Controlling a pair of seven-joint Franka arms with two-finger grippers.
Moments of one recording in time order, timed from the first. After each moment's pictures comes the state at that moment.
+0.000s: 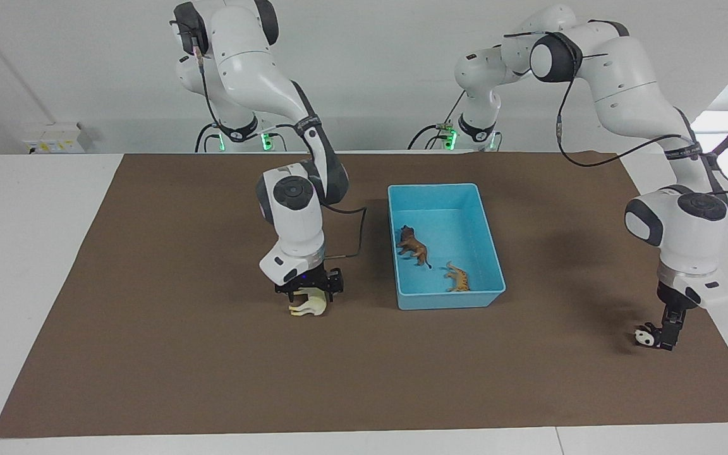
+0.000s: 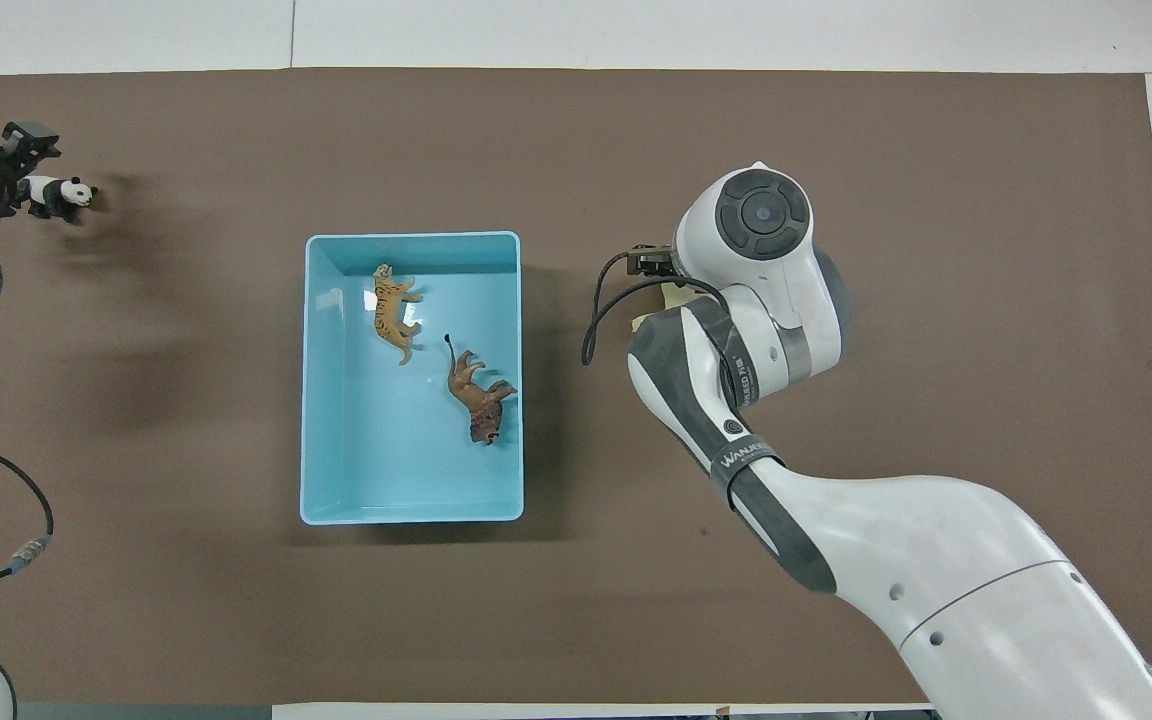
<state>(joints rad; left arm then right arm) 0.18 0.68 0.05 -1.52 0.19 2.63 -0.83 0.54 0.56 -0.17 -1.68 0.04 2.36 0.40</state>
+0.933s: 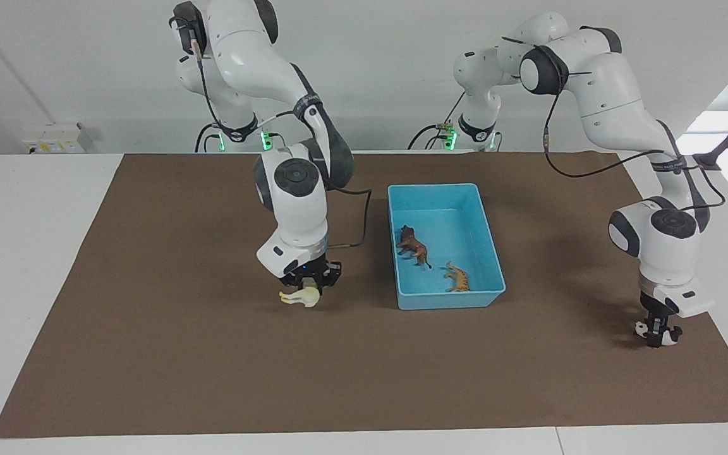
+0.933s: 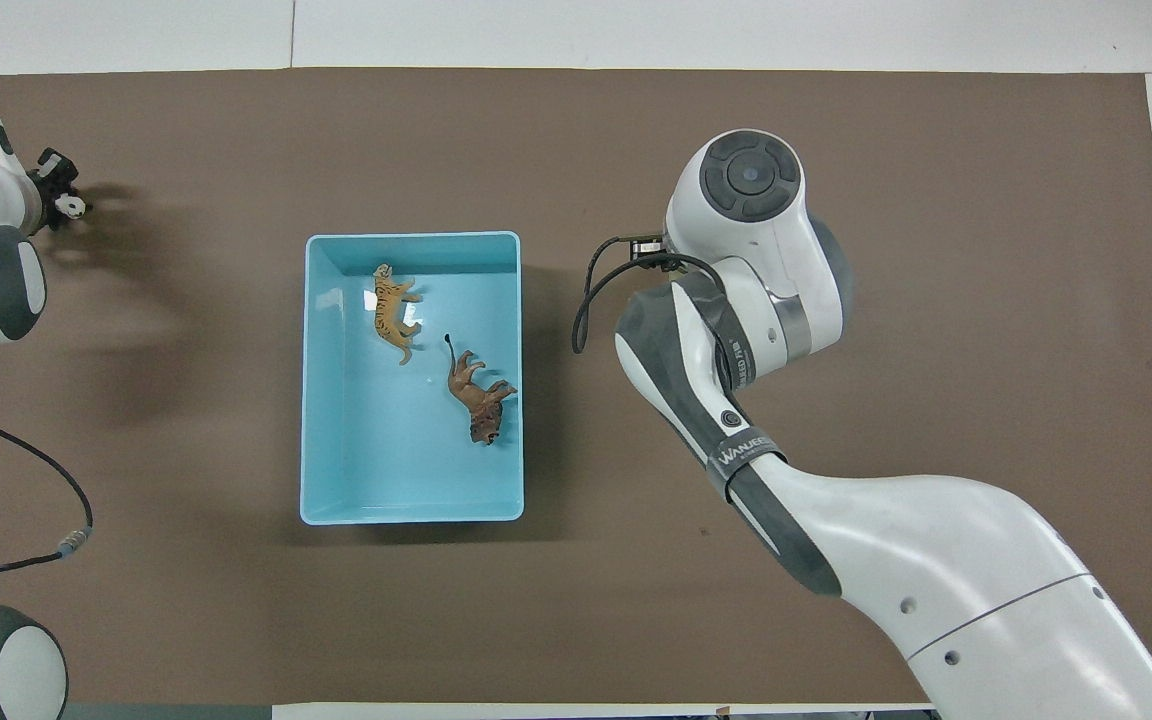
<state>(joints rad) 0.05 0.71 0.20 -1.55 0.19 2.67 -0.86 0.53 0.53 -0.18 -1.42 0.04 2.02 0.40</state>
